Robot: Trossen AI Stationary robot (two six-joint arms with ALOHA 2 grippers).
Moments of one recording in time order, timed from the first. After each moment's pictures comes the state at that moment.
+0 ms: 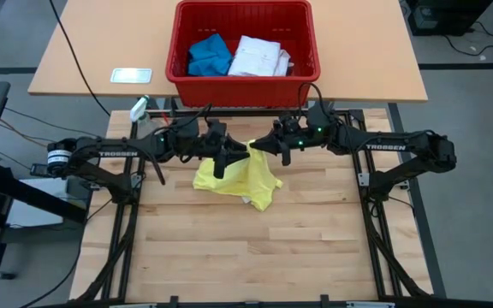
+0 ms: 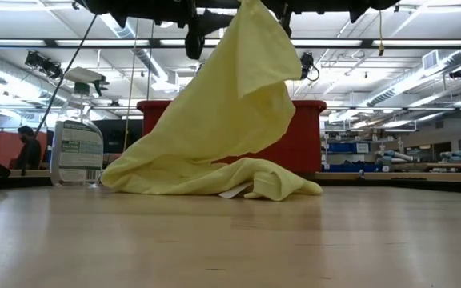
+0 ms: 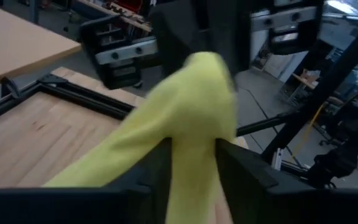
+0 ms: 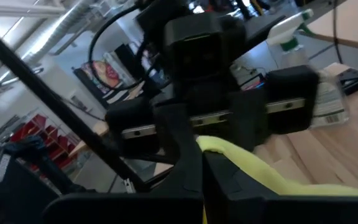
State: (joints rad) left arm 0.20 1.32 0.96 0.28 0.23 -0.37; right arm -0.25 1.35 1.03 0.29 -0.34 0.61
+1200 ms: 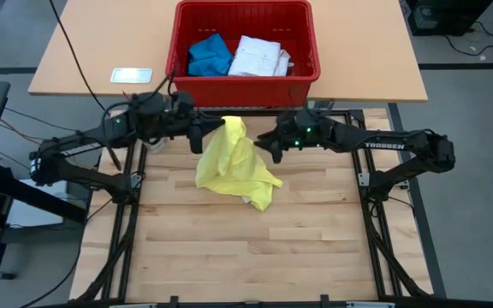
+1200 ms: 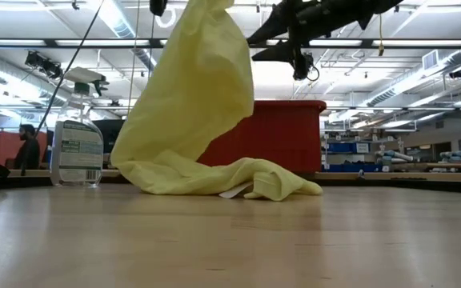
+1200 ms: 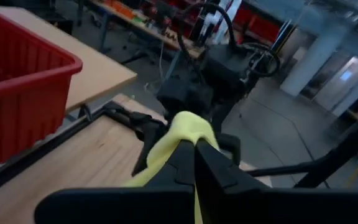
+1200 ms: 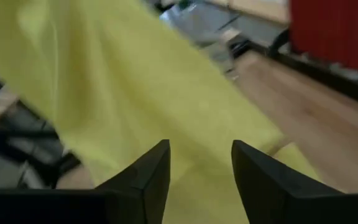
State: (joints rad) left arm 0.26 1.13 1.27 -0.28 0.04 -0.42; right arm -0.25 1.38 1.03 -0.01 -0.15 0.47
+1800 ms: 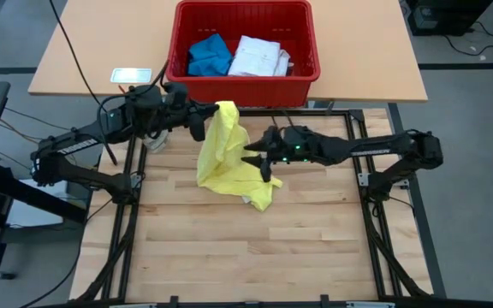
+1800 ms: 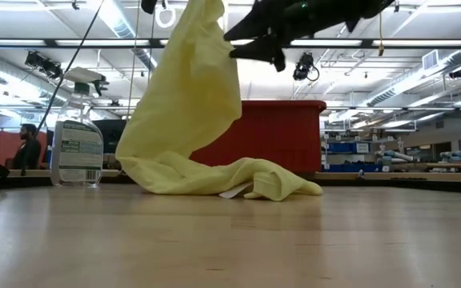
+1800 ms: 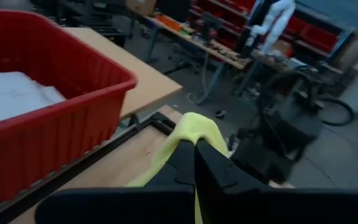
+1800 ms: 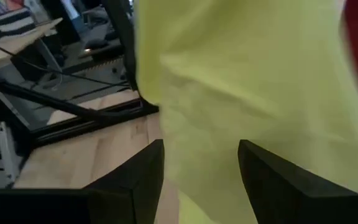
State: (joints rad) left arm 0.28 1.14 1.35 -0.36 -0.15 -0.41; right arm -0.13 1.51 1.03 0.21 -0.02 0.22
